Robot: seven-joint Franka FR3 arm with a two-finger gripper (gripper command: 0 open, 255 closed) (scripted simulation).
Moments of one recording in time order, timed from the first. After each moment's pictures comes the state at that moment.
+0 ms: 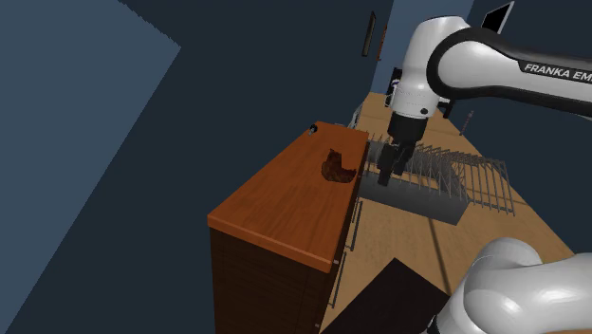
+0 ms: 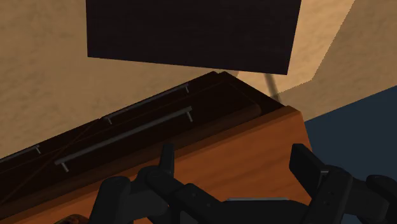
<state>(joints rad) 0.00 -0.83 0.03 -2.36 0.04 1.49 -0.05</state>
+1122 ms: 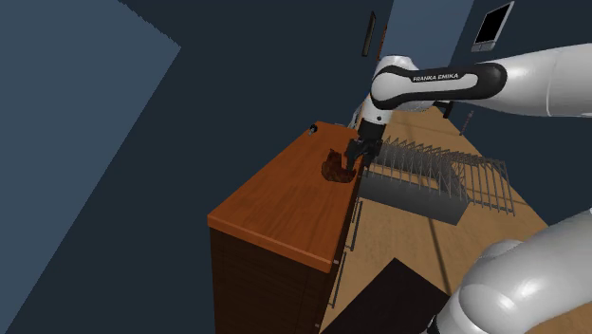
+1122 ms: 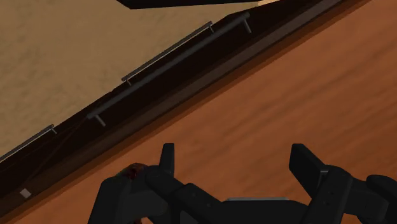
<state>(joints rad) -0.08 -0.39 -0.14 -2.24 0.03 1.85 -0.13</state>
